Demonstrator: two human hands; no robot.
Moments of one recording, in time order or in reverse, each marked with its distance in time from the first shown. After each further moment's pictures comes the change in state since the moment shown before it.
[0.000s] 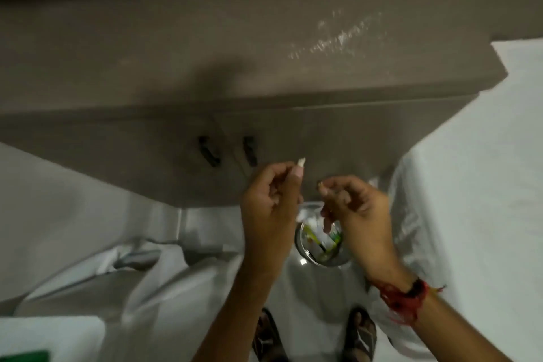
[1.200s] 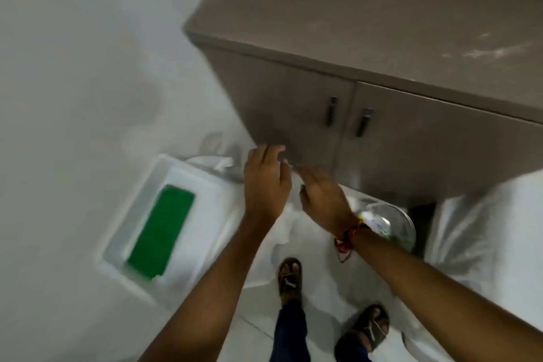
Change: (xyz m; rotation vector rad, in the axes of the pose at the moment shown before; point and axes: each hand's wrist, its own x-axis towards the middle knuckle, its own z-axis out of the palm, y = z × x) left_hand -0.068 -0.001 -0.153 0.962 0.377 0.136; right_hand -0.071 0.015 0.127 -0.896 -0.730 -0.626
